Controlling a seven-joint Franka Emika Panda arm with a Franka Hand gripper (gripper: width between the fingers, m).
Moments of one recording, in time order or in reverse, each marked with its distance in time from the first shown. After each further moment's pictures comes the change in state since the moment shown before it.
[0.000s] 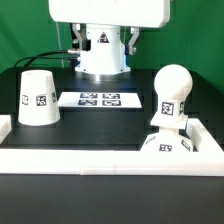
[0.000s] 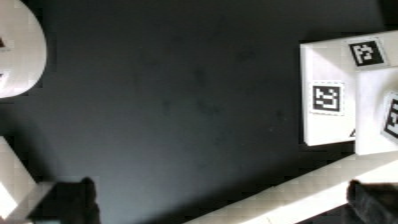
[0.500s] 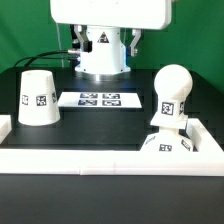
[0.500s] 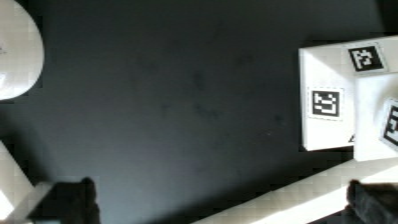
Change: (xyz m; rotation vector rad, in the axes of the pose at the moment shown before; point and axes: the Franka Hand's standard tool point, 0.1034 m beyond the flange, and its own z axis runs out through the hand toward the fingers) arm -0.001 0.000 0.002 -0.003 -0.003 -0.005
